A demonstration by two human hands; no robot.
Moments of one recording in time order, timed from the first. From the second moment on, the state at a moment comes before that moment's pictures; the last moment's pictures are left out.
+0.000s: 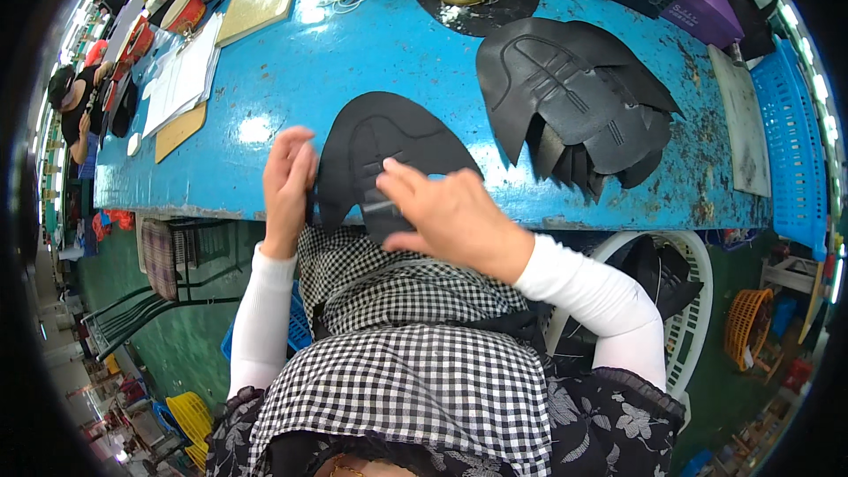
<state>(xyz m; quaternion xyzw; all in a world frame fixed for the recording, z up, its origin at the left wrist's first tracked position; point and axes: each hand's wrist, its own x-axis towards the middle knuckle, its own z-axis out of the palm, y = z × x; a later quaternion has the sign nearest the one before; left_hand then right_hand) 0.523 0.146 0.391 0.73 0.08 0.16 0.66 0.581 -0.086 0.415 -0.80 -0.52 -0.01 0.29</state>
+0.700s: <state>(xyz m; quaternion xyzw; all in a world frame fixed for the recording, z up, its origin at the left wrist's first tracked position) 0.520 0.079 0.432 0.73 -0.20 -0.26 0.60 0.662 -0.237 0.478 -0.88 -0.40 -0.07 0.24</state>
